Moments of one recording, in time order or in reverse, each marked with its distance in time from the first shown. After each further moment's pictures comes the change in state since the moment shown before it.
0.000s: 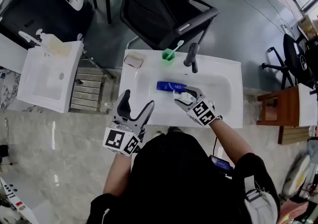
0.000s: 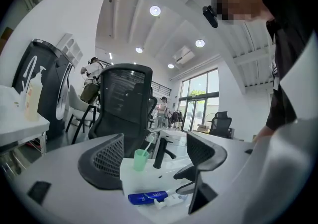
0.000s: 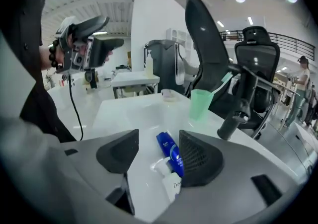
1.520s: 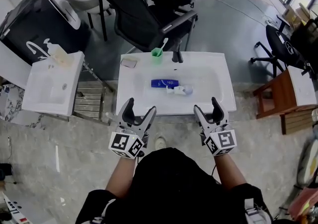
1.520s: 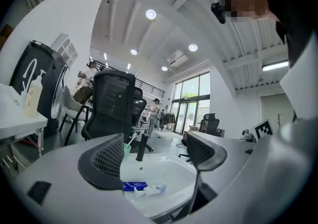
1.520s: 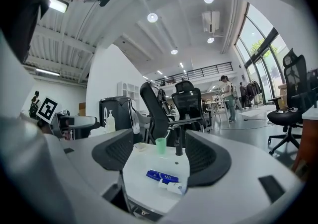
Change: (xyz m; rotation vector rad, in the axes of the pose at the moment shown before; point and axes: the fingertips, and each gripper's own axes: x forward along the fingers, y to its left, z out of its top) left arm -0.074 -0.077 -0.015 0.005 -0.026 -0.082; right arm -0.250 0.066 0.034 0.379 -0.586 -0.570
